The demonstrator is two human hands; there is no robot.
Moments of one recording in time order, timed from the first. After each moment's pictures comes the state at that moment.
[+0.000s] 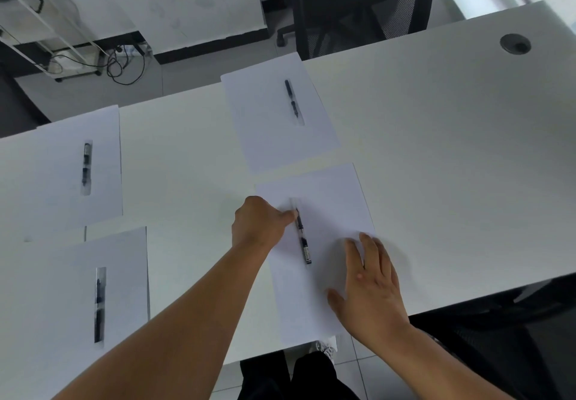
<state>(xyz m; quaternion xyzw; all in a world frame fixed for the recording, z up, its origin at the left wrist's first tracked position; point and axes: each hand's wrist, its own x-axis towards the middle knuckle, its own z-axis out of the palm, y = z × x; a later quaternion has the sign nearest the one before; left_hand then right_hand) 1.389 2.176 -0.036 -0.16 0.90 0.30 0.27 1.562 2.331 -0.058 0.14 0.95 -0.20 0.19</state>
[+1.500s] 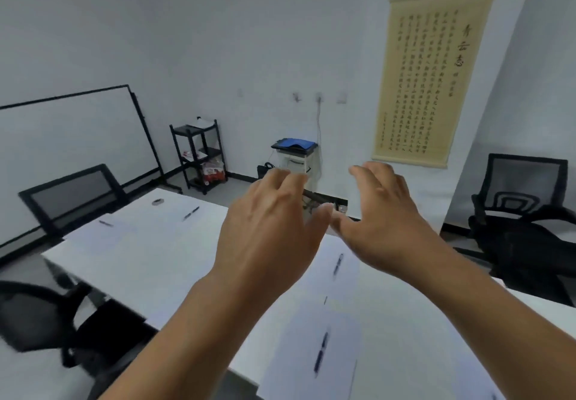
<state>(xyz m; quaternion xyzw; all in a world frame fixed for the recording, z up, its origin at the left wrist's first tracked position) 1.617 1.834 0.417 -0.07 0.95 0.12 -0.27 1.521 1.991 0.404 -0.25 0.93 -0.26 -0.10</state>
